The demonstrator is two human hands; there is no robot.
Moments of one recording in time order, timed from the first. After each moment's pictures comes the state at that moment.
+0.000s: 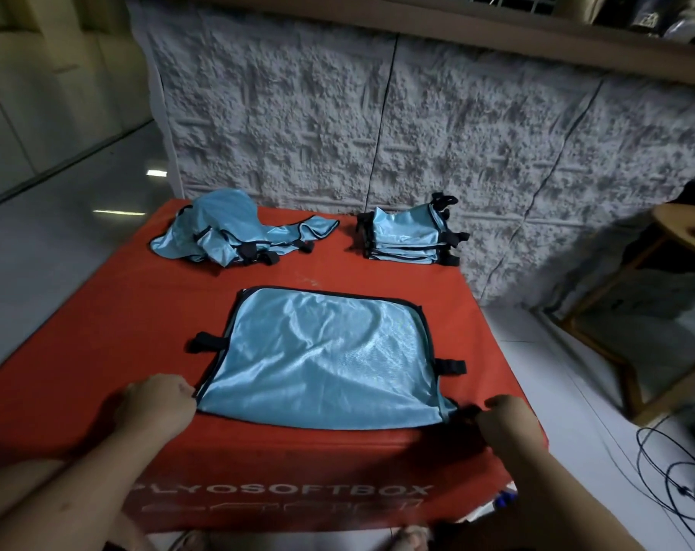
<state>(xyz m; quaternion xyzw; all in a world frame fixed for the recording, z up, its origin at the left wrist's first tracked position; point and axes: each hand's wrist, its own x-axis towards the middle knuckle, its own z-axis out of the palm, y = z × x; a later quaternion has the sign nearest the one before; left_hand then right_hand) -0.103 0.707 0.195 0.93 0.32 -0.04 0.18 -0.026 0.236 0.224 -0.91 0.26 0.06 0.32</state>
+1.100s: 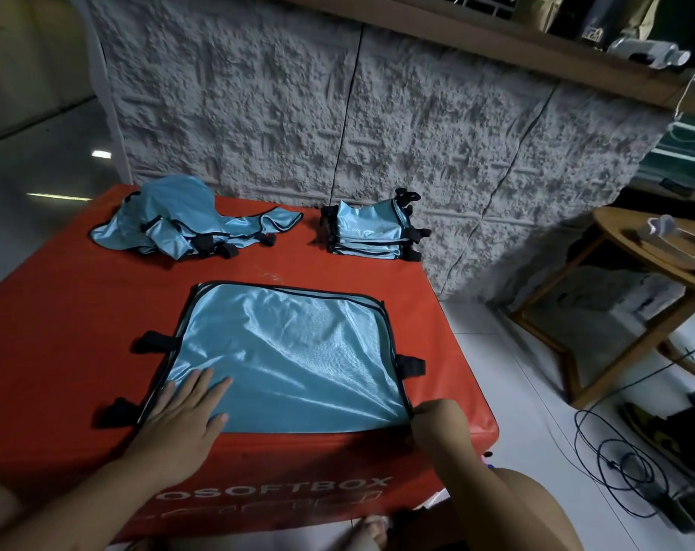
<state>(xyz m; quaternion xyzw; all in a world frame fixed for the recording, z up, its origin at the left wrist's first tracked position) -0.101 0.641 0.146 0.99 0.02 -0.07 0.11 -0.039 0.263 0.215 -0.95 0.16 0.12 0.26</state>
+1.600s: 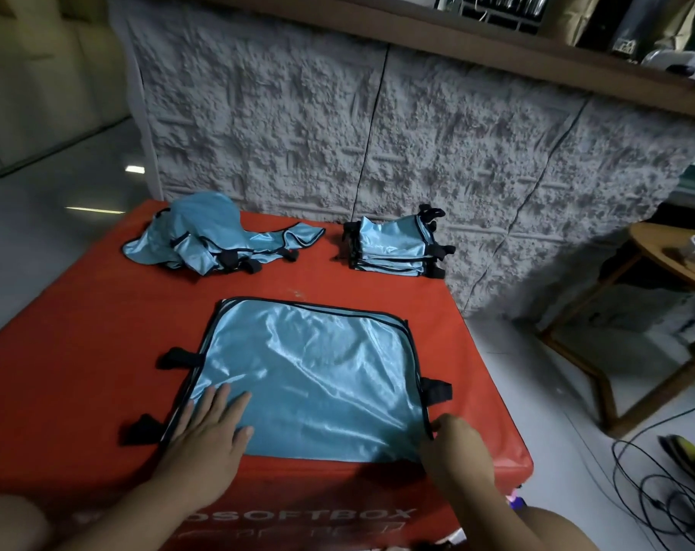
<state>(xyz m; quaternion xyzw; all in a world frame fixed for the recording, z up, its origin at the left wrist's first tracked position) -0.099 0.627 0.155 0.99 0.08 -0.05 0.13 -0.034 0.283 0.208 -0.98 0.12 0.05 0.17</state>
